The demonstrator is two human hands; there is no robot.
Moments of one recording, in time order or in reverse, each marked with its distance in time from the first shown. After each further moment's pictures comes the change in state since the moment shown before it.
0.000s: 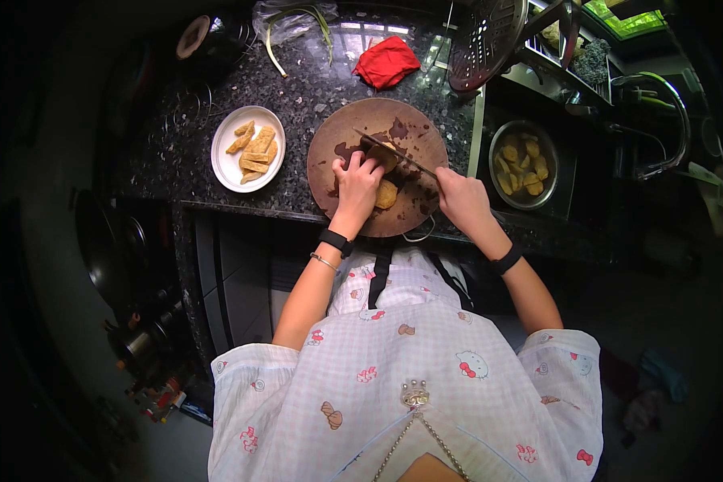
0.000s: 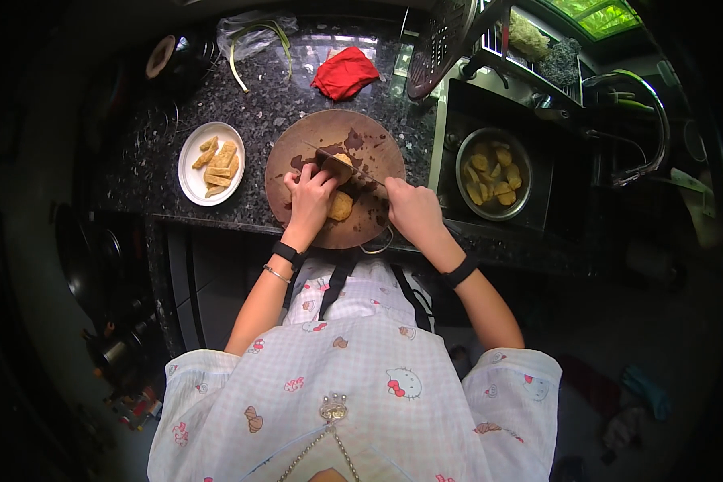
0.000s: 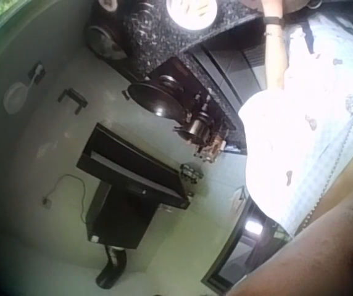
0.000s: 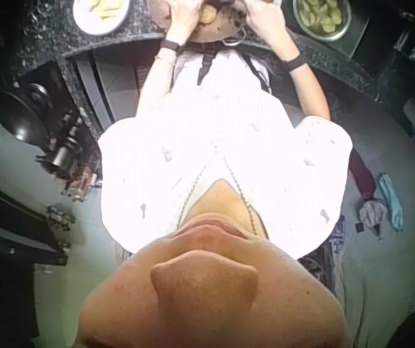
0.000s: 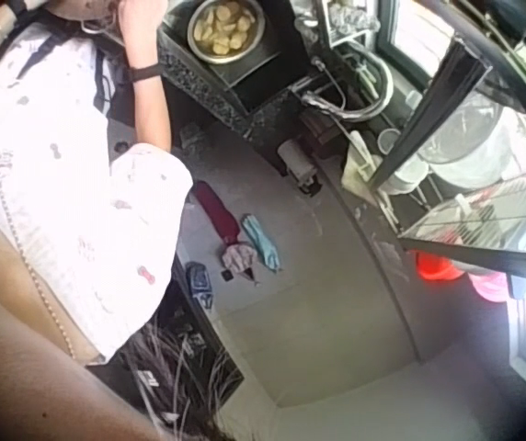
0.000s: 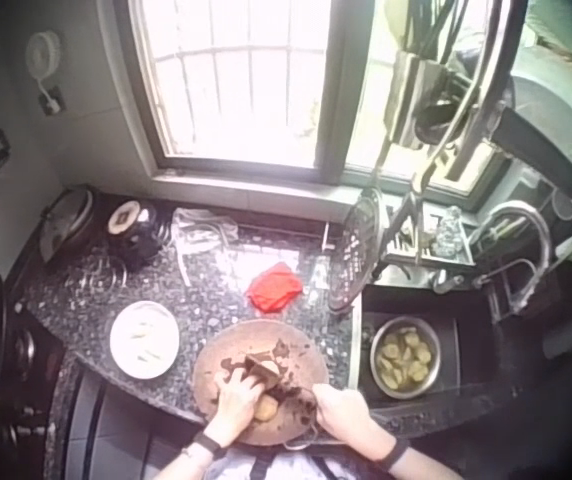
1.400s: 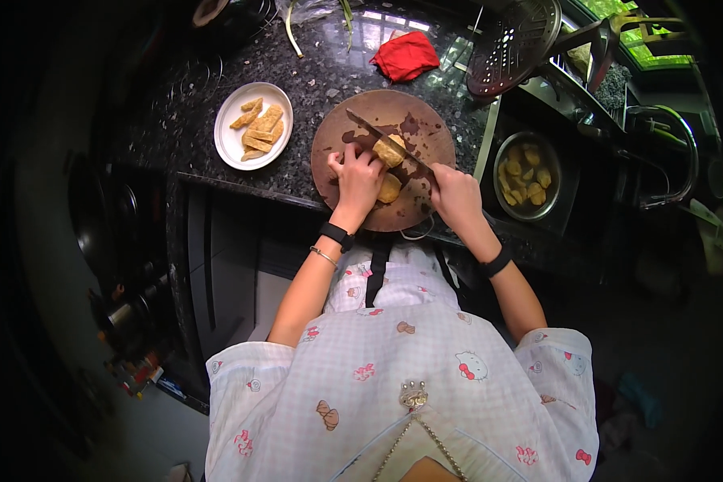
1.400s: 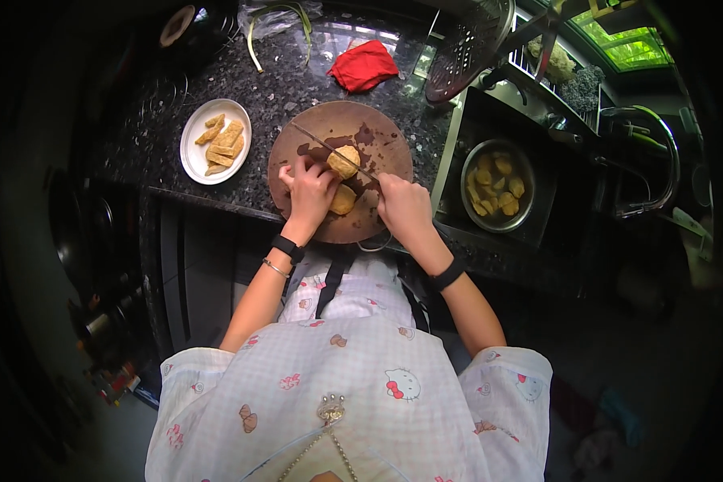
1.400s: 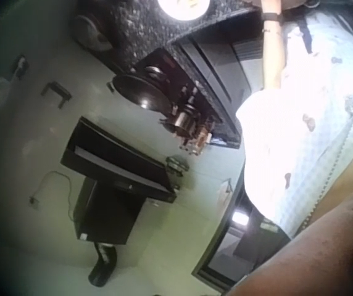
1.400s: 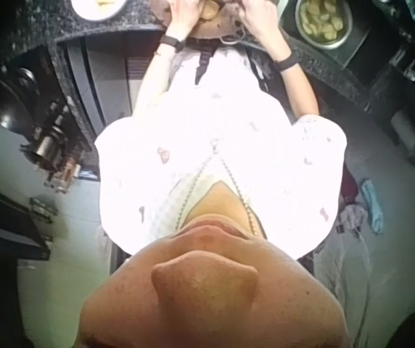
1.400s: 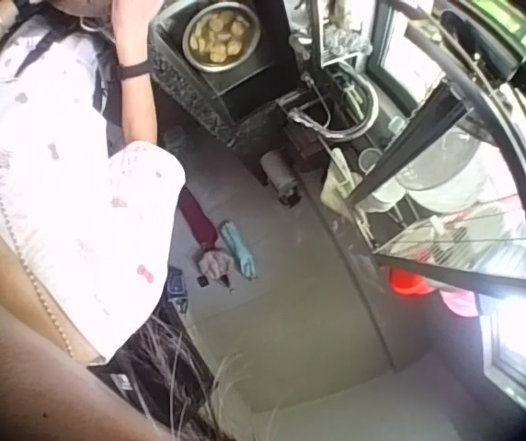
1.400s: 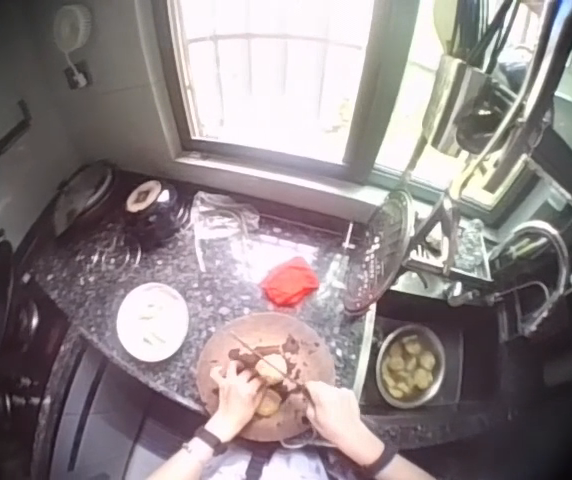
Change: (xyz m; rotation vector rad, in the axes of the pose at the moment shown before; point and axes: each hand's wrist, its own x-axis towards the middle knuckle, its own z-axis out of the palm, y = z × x) left_hand -0.005 0.001 0.000 -0.030 0.097 -0.134; right_hand 0.019 -0.021 0.000 0.076 0.014 -0.009
